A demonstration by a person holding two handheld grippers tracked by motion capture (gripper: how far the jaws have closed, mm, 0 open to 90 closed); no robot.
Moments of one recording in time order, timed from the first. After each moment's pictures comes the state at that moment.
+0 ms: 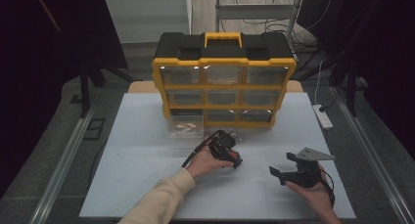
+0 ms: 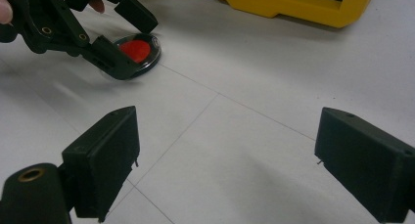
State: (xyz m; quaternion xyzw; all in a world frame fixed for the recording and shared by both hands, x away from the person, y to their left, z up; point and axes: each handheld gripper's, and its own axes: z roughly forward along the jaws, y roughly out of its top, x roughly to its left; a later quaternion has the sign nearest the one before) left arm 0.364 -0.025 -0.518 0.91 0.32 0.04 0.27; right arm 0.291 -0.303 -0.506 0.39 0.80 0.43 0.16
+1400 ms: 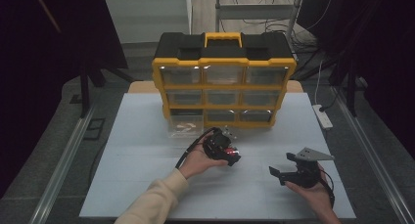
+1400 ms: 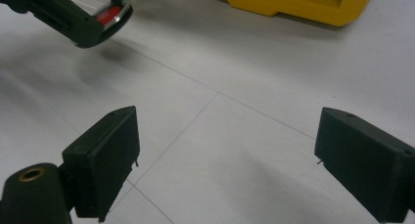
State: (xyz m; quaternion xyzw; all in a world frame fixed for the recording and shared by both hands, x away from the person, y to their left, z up) left arm 0.347 -0.003 -0.486 0.90 0.29 0.05 0.33; right arm 0.290 -0.303 -0.506 0.39 0.80 0.43 0.16
